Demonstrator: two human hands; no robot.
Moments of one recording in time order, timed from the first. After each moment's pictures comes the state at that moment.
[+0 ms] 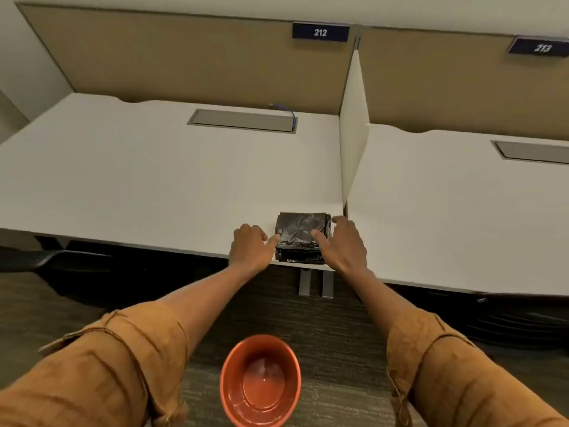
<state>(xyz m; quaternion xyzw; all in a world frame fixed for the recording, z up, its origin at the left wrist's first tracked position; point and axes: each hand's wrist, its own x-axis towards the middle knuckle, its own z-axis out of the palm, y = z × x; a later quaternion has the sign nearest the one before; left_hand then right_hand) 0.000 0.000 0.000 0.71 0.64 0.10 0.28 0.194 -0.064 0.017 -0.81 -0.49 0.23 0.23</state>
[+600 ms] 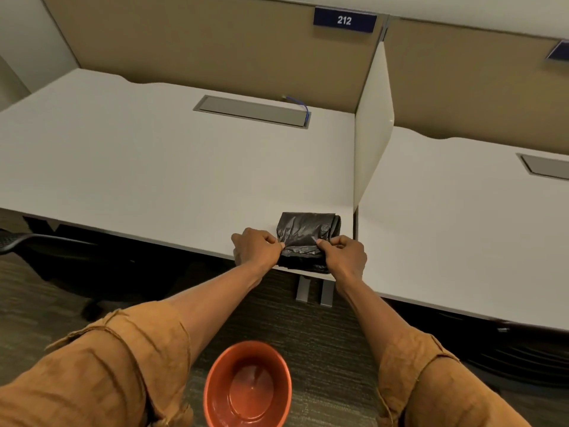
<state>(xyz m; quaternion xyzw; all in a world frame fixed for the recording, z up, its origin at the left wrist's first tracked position) 0.029 0.023 -0.048 0.53 0.72 0.20 0.39 0.200 -0.026 -0.059 -0.80 -0.29 0.31 0.42</state>
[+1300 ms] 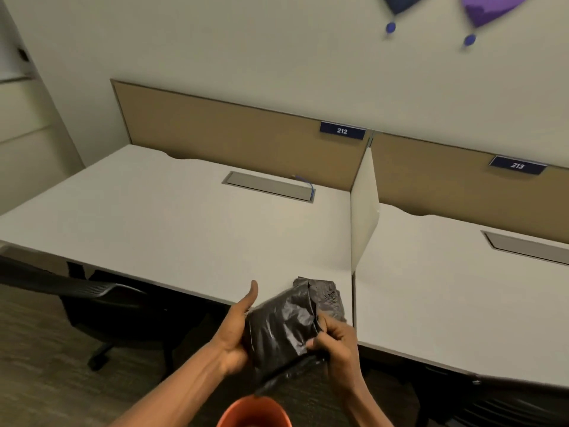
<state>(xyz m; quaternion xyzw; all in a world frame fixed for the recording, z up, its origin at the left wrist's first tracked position) -0.104 -0.091 0.109 0.14 0.41 0.27 0.86 0.087 -0.172 0.112 -0.50 -0.42 0.50 0.57</state>
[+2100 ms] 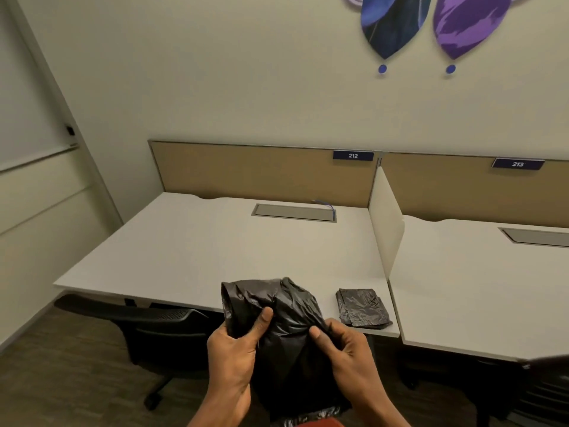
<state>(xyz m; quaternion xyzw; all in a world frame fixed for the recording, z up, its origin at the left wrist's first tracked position) -0.243 -0.176 0.217 0.32 0.52 0.55 0.57 -0.062 -0.217 0.183 -0.55 -0.46 0.43 0.55</state>
